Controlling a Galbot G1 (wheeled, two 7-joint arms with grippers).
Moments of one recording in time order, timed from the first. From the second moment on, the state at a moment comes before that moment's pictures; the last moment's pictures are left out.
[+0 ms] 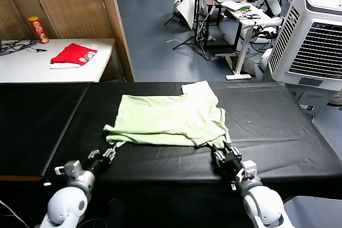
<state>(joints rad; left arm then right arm) 1.38 -1.19 -0.57 -1.87 -0.63 0.39 -0.06 -1.35 1.26 0.45 1.91 0.19 -0.37 -0.07</state>
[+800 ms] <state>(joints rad) 1.38 -1.13 -0.55 -1.88 -0.37 0.34 -0.06 -1.38 1.21 0.47 2.00 0.27 -0.50 -0.01</state>
